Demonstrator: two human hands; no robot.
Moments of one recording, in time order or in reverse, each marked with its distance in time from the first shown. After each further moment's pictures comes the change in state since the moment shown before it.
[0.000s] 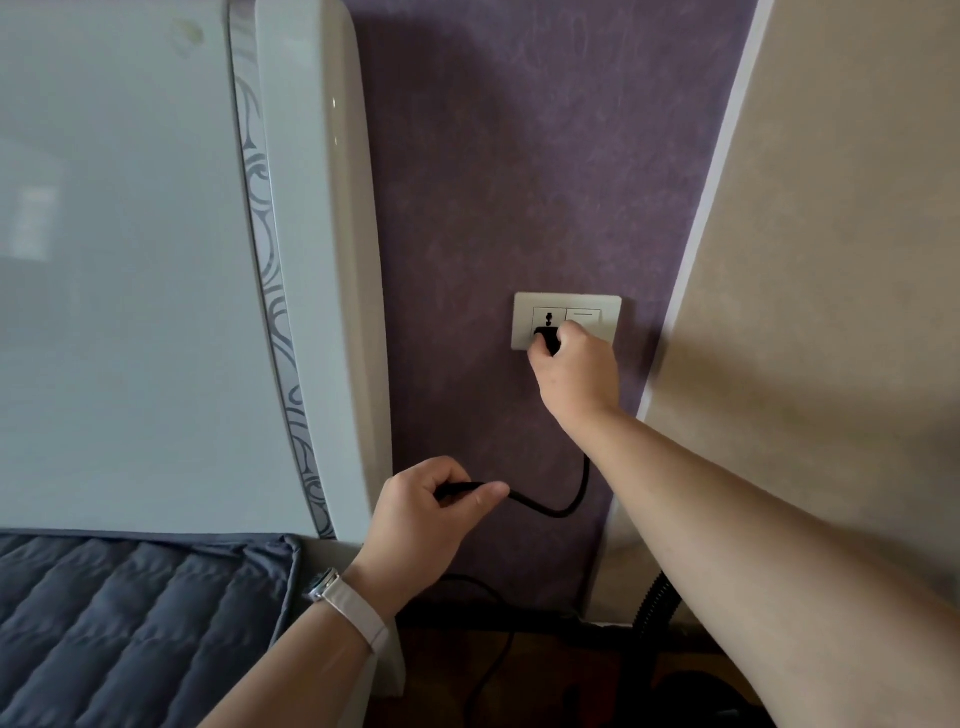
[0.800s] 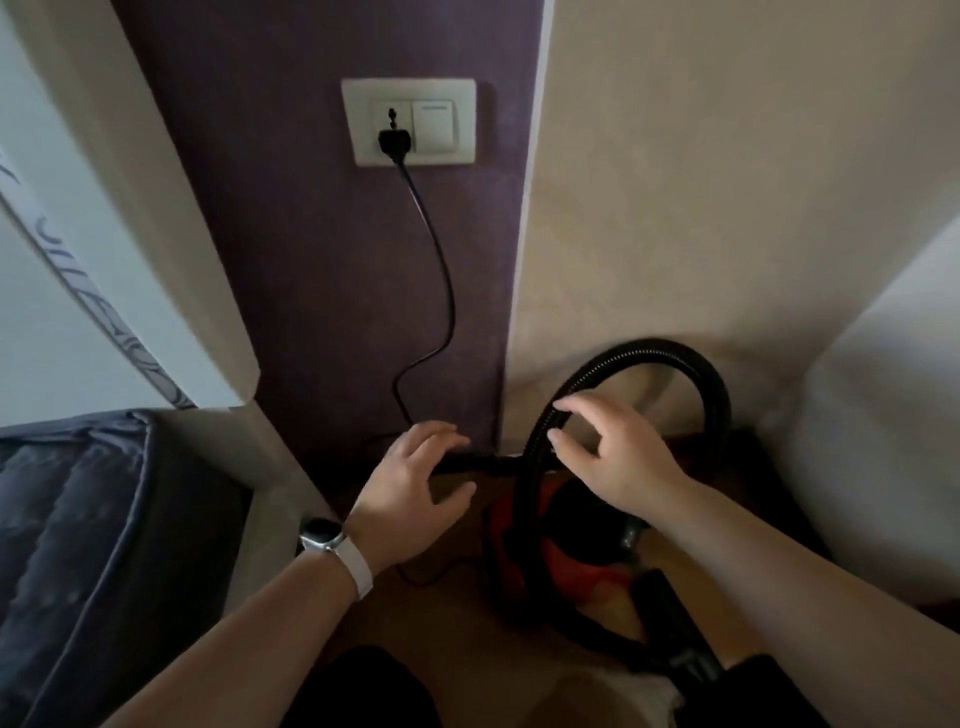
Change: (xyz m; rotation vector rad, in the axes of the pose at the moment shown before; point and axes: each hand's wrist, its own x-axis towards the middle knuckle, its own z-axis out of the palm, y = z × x) left_hand -0.096 -0.068 0.119 0.251 -0.427 0.145; right_hand -0.197 0.196 -0.107 -0.075 -0.472 -0.040
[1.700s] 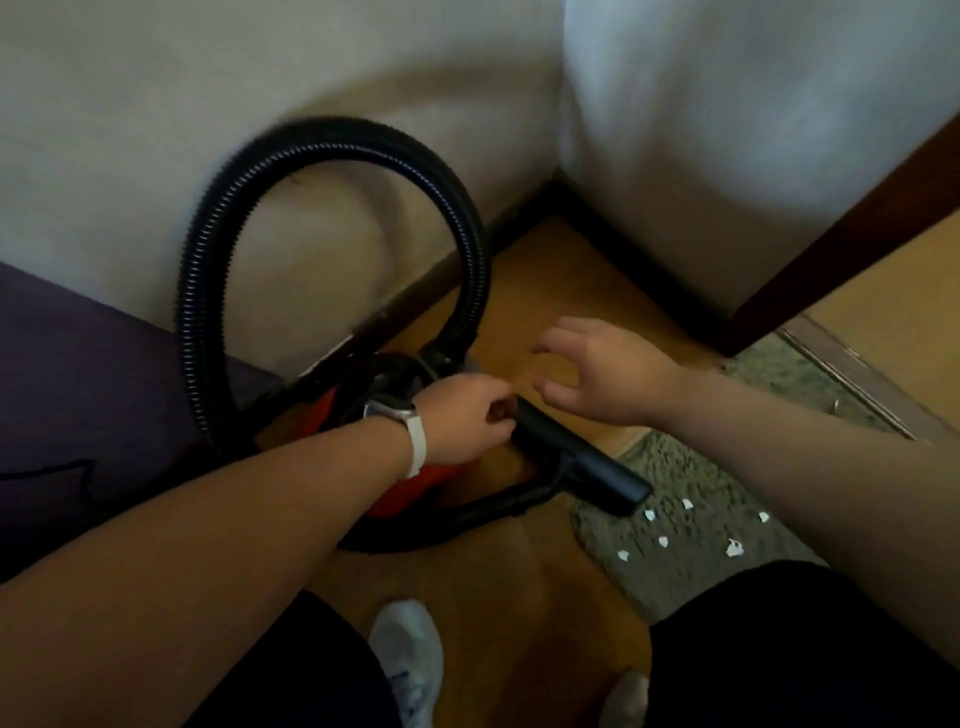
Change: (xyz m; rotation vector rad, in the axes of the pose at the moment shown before) left_hand 0.091 0.124 0.341 0.264 -1.047 0.201; right_hand -0.163 0.297 -0.003 -0.074 -0.196 0.311
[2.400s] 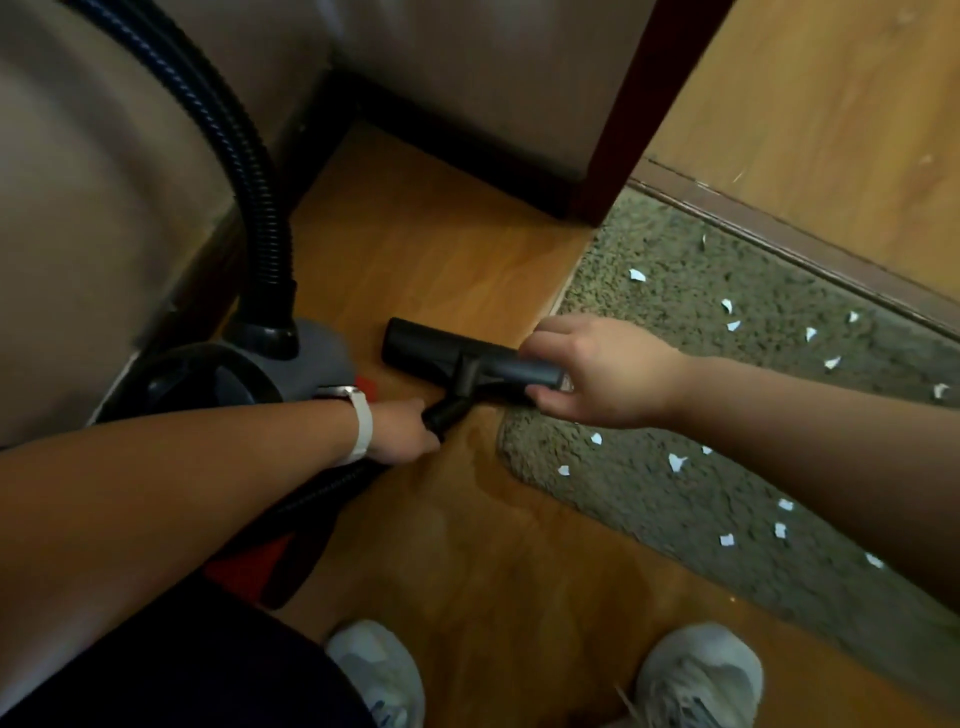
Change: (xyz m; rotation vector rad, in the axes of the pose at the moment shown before) left_hand 0.085 -0.027 0.118 0.206 -0.623 -0.183; right_hand -0.104 0.041 0.084 -0.002 -0.021 0.304
